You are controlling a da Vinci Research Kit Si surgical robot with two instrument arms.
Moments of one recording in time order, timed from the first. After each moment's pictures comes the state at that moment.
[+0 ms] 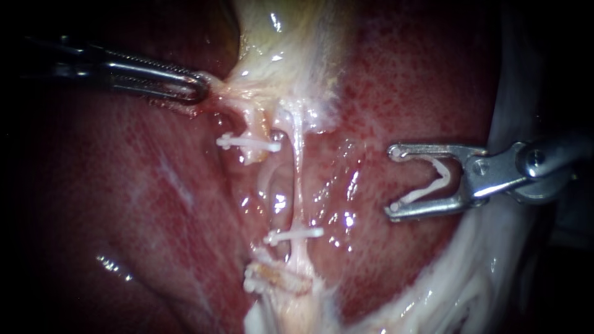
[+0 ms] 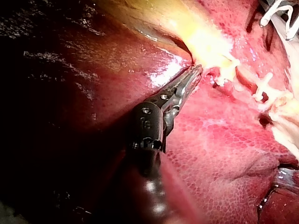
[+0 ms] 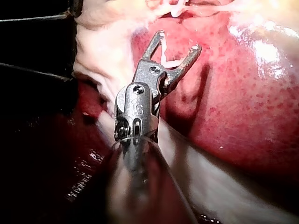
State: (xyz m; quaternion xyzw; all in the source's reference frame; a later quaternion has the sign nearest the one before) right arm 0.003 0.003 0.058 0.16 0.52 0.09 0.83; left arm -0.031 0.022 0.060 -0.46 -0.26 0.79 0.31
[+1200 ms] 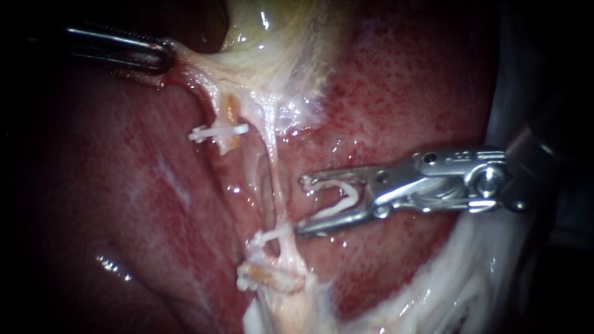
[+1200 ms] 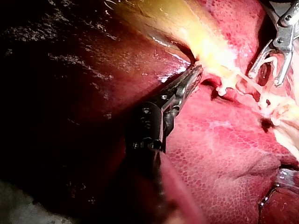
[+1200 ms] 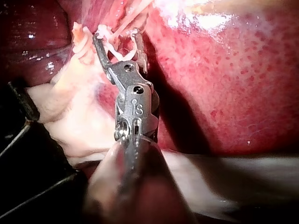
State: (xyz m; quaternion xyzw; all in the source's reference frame) right arm 0.016 0.002 0.064 0.38 0.49 0.21 0.75; left arm -0.028 0.024 0.056 -0.46 -0.24 0.79 0.33
